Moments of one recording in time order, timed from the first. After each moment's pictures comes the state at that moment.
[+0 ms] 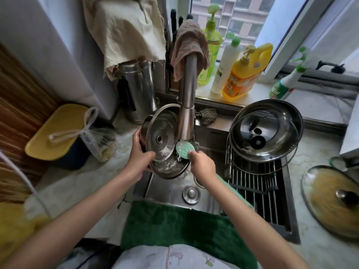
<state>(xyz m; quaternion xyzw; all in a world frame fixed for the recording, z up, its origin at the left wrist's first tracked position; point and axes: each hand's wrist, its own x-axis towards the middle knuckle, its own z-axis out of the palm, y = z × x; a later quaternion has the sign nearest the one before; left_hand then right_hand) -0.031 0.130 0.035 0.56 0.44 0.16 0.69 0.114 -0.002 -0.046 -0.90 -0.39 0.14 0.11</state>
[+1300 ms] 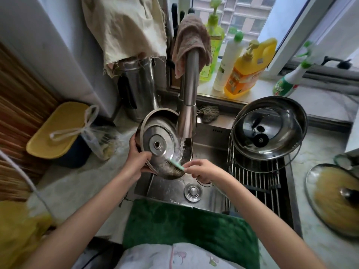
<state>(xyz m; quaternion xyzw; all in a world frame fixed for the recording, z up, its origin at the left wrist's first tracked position) -0.037 0.136 0.028 0.50 0.50 0.14 0.70 0.116 -0.022 -0.012 -0.74 -0.21 0.57 0.30</state>
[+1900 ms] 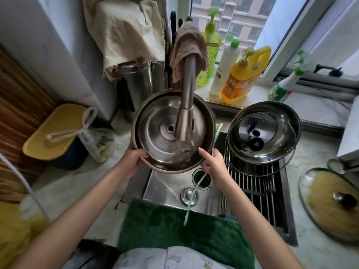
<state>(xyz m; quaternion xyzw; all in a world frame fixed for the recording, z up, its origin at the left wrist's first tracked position) -0.037 0.144 0.030 0.47 0.40 0.18 0.77 0.131 -0.031 -0.012 -0.67 -0.04 0.40 0.63</state>
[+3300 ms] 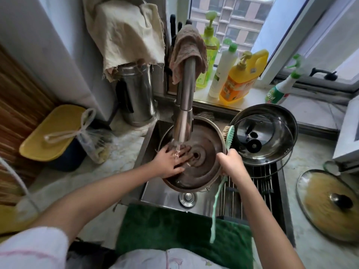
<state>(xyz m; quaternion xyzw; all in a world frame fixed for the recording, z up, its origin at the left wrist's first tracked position) 0.033 0.130 -0.051 0.99 0.04 -0.14 -0.01 0.161 -0.051 0.018 -0.89 -0.08 0.26 0.36</state>
